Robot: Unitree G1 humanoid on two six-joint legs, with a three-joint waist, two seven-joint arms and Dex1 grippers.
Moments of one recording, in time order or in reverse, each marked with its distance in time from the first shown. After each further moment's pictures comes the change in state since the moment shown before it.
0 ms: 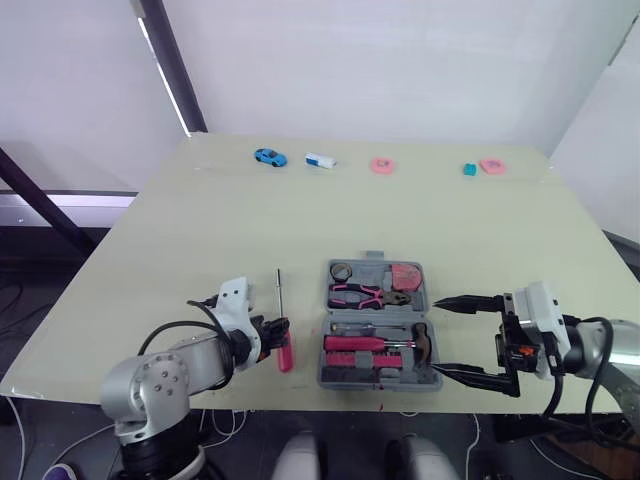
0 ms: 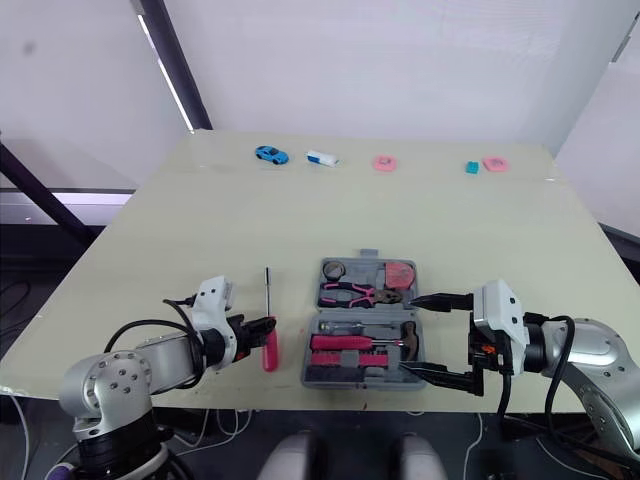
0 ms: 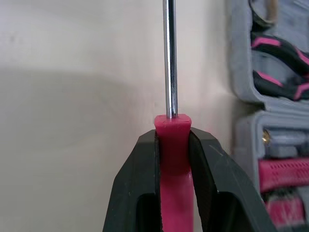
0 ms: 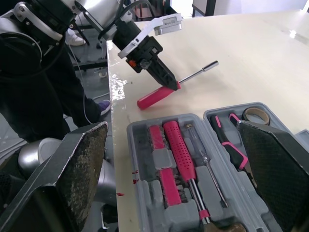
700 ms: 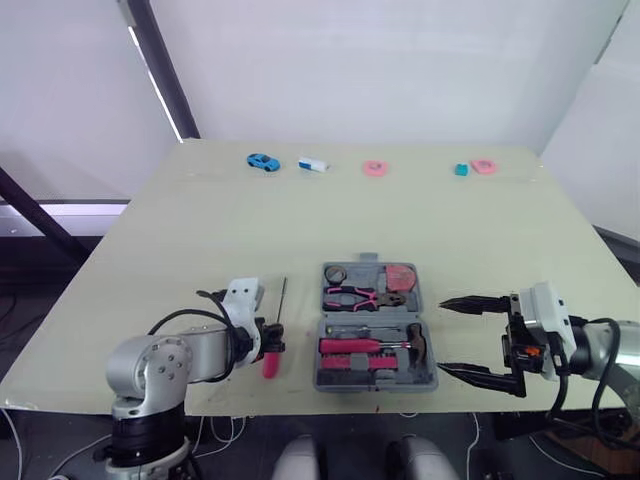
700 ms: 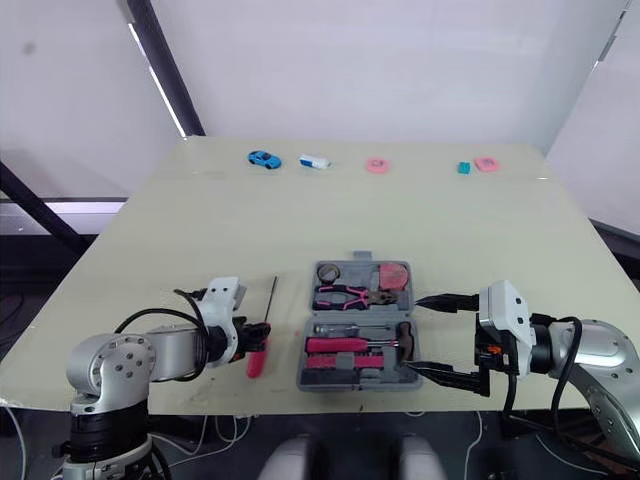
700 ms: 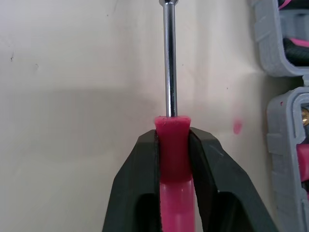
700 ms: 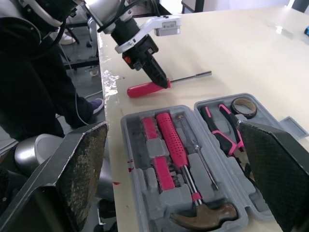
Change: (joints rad) left arm 0.009 0.158 -0.157 0.108 -0.069 -0.019 0.094; right arm 0.015 -0.012 -0.028 0.000 0.000 0.005 0.002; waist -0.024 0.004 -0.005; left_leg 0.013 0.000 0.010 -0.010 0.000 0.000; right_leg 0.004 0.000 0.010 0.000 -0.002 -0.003
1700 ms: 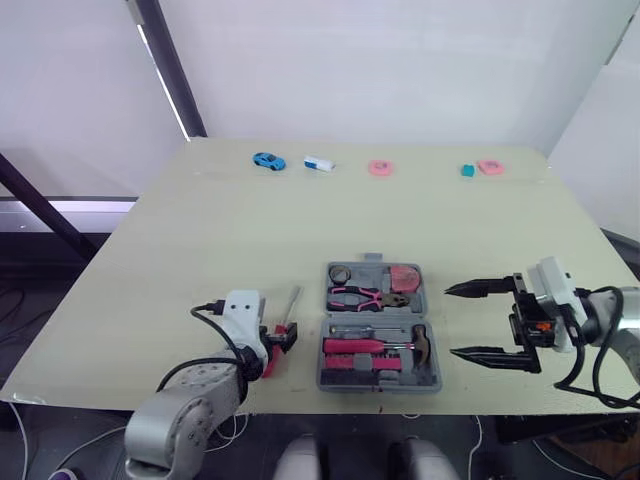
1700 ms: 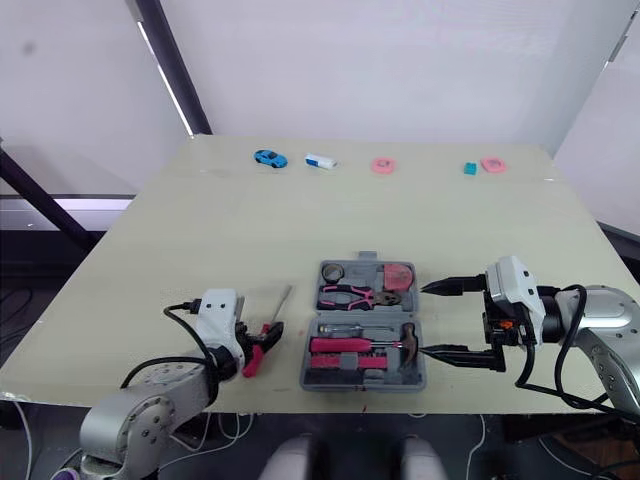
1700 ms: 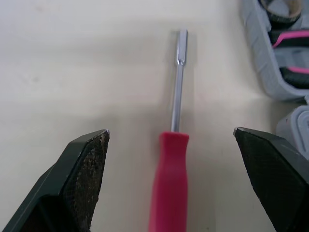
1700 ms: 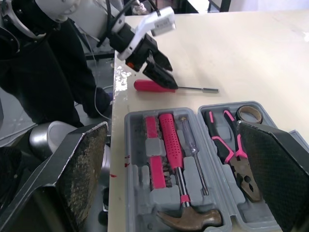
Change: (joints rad) left arm 0.258 -0.111 -0.181 -0.213 0.315 -0.443 -0.078; right arm -0.180 -0.059 0.010 0.153 0.010 0.021 0.183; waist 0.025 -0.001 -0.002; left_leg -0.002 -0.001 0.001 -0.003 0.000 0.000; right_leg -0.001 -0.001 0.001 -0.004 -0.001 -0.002
